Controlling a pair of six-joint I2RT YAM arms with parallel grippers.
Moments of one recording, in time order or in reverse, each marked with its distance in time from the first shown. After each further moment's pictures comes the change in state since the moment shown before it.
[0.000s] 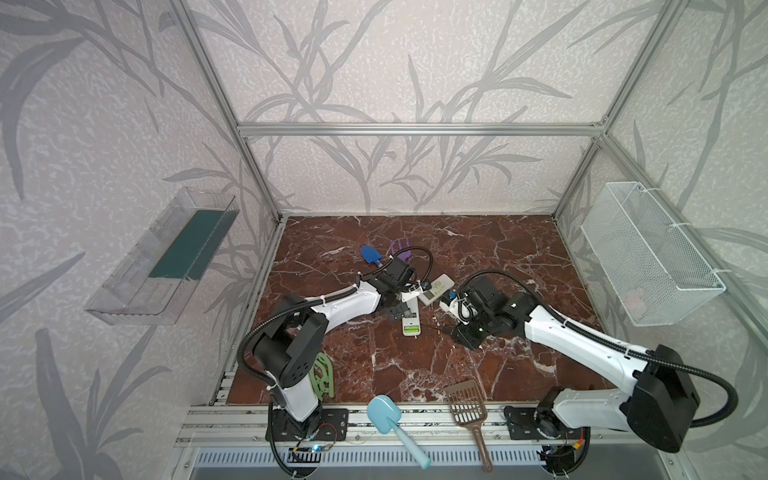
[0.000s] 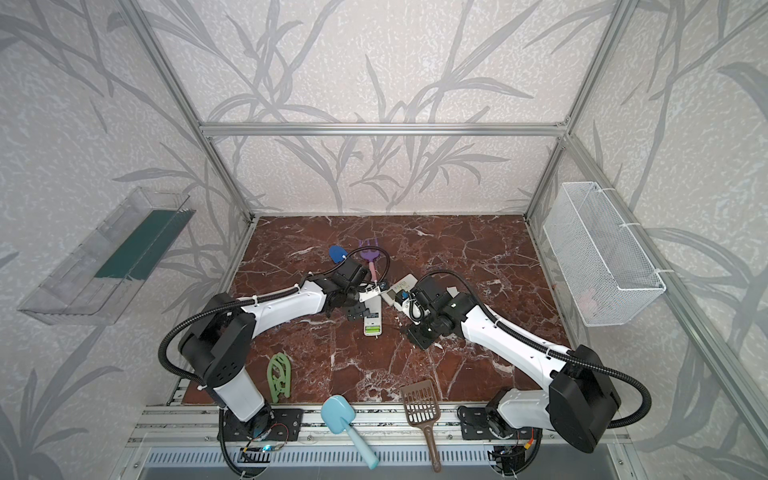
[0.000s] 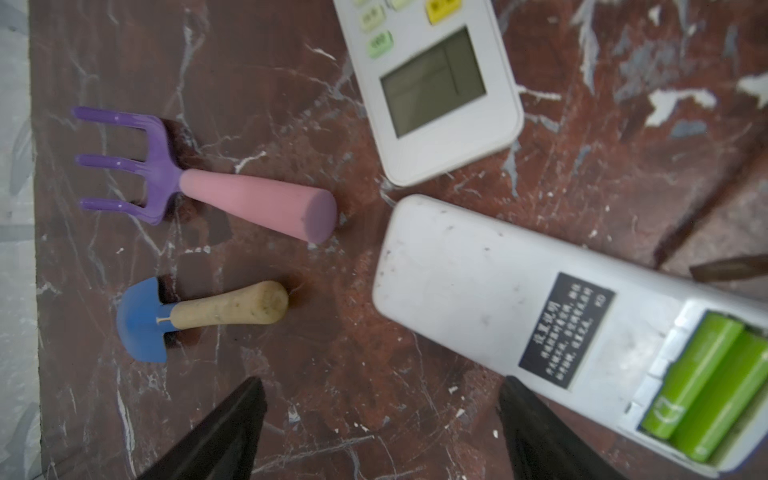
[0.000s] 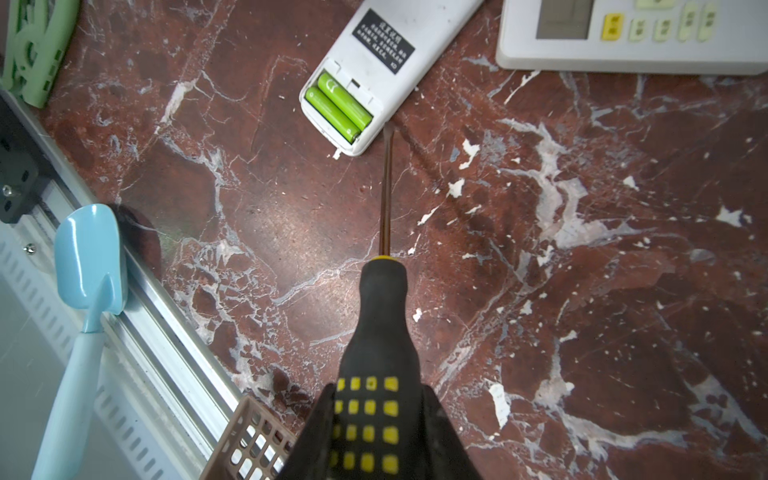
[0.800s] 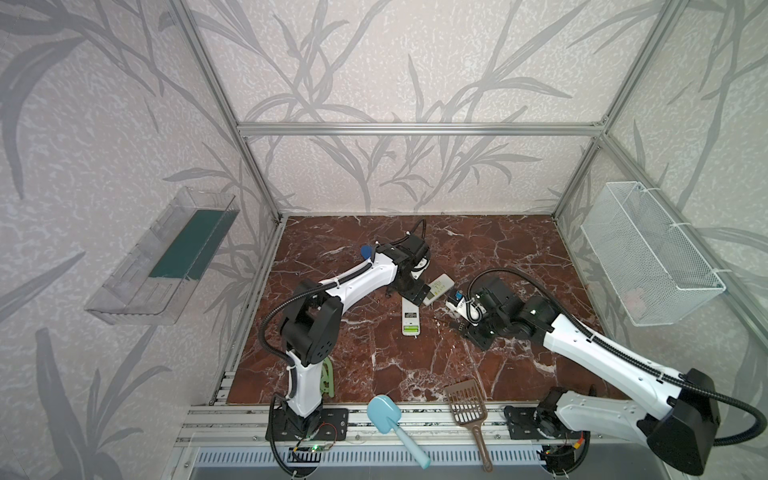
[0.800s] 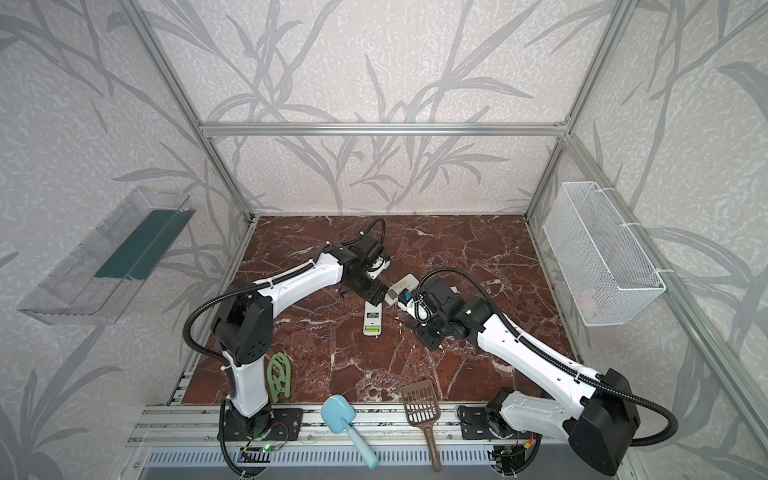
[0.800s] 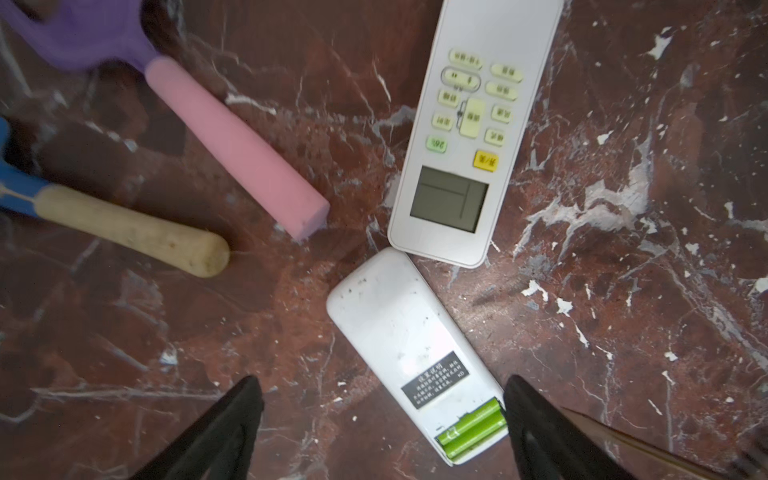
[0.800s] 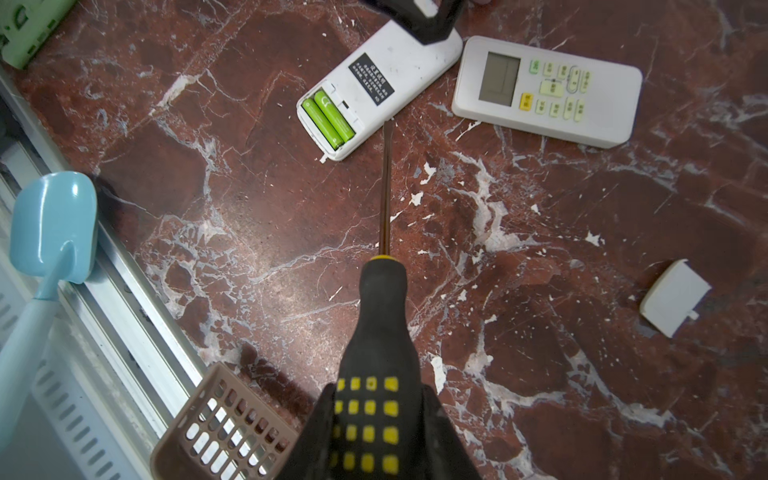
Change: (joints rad) left arm -0.019 0.203 0.430 -0.482 0.151 -0.721; right arm 0.041 -0.150 0.021 -0.077 0.150 -0.156
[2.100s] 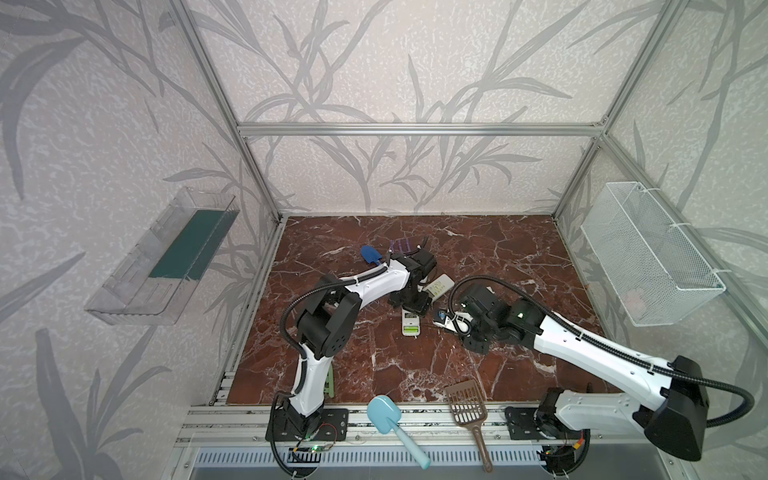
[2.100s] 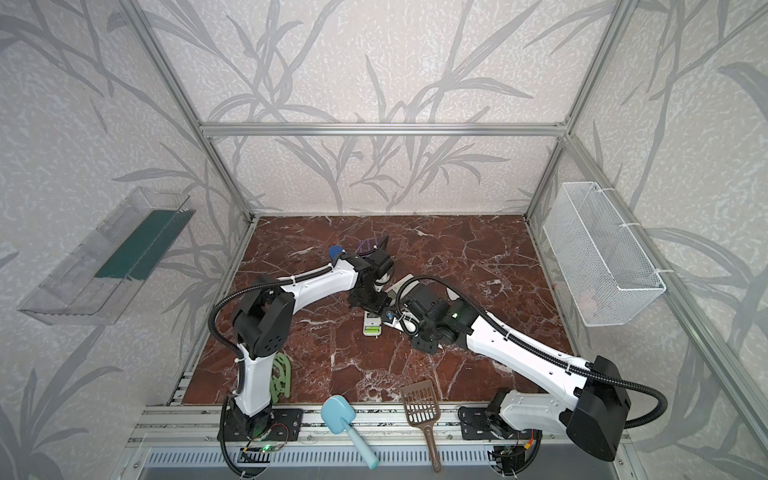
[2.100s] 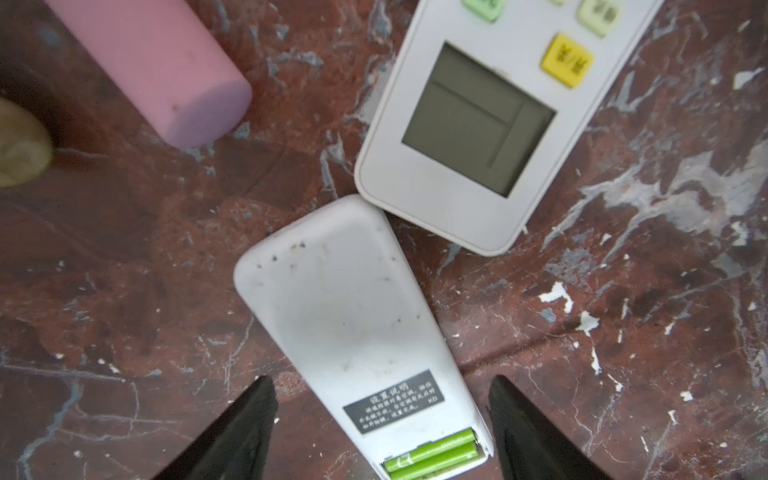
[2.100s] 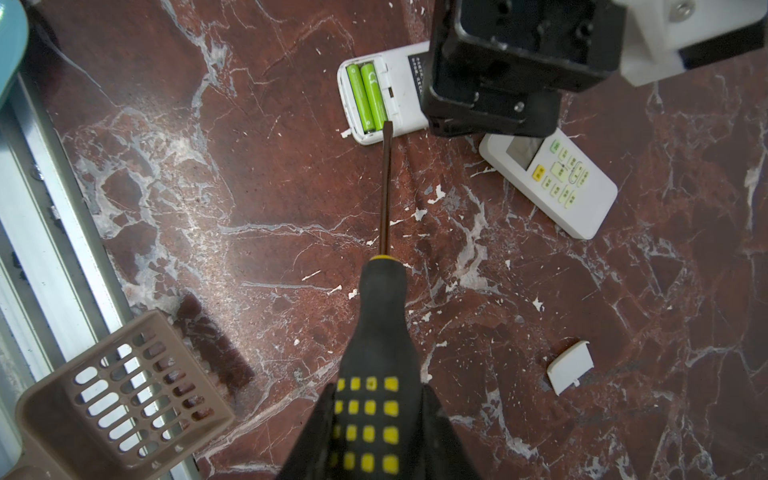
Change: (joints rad) left arm -0.049 0.110 0.000 -0.040 0.019 -0.192; right arm 0.115 0.077 0.051 -0.023 0.132 -0.296
